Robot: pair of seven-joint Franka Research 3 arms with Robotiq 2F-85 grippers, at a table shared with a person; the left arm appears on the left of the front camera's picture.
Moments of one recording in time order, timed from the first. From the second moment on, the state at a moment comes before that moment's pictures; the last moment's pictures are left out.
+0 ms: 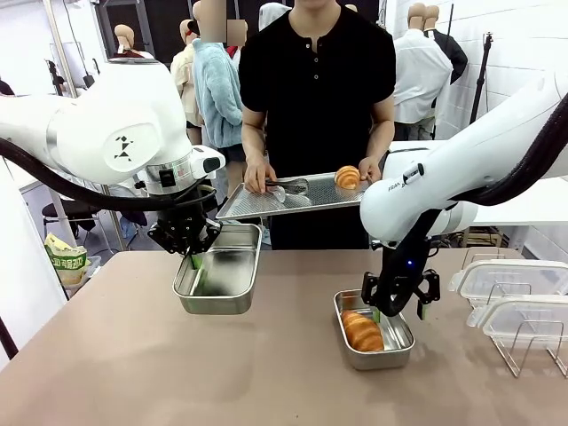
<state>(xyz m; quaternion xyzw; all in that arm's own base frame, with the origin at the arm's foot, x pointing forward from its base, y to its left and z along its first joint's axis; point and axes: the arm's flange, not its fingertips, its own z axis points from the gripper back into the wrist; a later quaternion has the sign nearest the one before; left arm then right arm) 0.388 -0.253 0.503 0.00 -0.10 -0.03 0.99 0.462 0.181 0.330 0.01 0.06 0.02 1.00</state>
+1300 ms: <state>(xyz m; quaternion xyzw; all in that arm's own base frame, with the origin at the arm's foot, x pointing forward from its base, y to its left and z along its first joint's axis) 0.388 -0.253 0.503 0.00 -0.10 -0.03 0.99 0.361 0.111 0.518 0.02 -0.20 -0.06 0.98</state>
